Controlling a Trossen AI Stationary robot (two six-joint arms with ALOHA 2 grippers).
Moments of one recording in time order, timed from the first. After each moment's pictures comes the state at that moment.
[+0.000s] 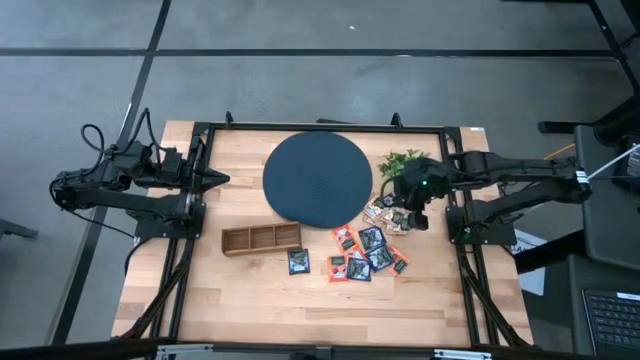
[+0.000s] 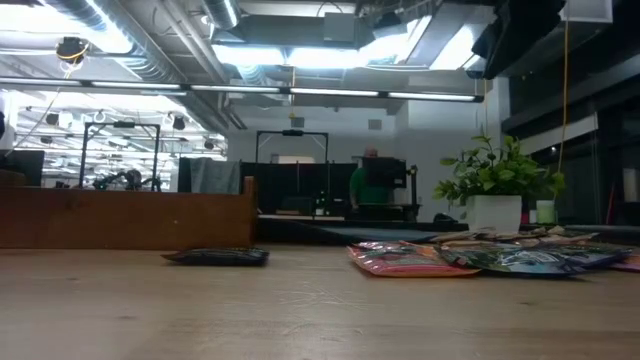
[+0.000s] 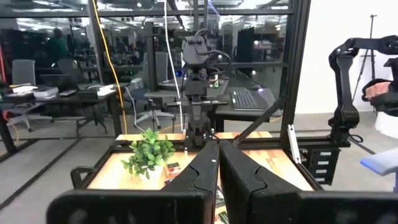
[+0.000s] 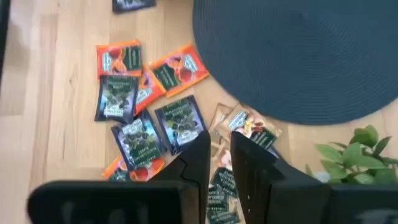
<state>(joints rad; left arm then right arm) 0.00 0.39 0.78 -0.36 0.00 0.01 0.00 1.10 1.09 -0.99 -0.02 0.05</state>
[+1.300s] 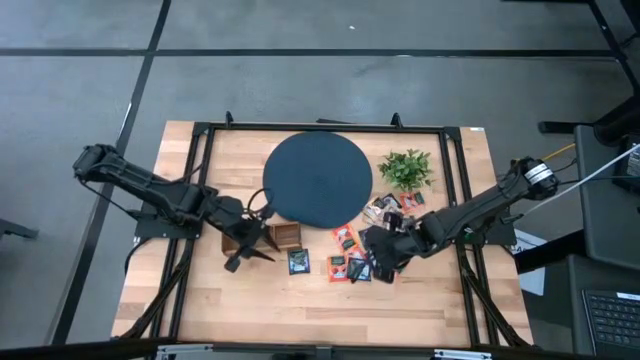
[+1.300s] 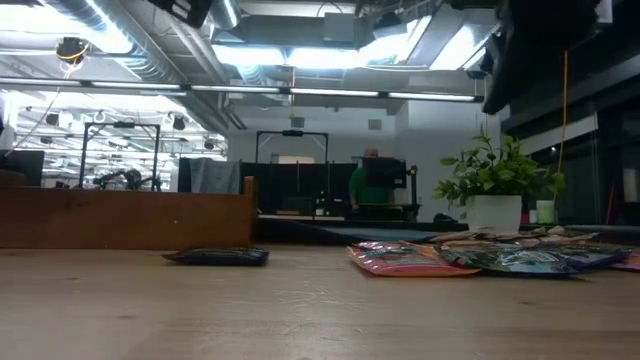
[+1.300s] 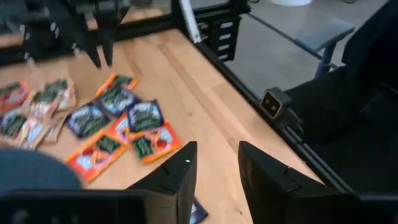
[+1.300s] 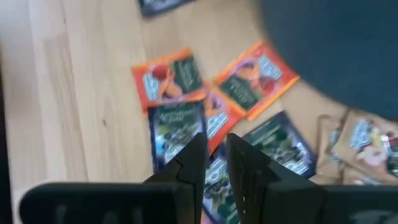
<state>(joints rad) -0.32 1.06 0.75 -0.15 0.15 0.07 0.46 1.48 1.07 -0.69 0.26 0.65</state>
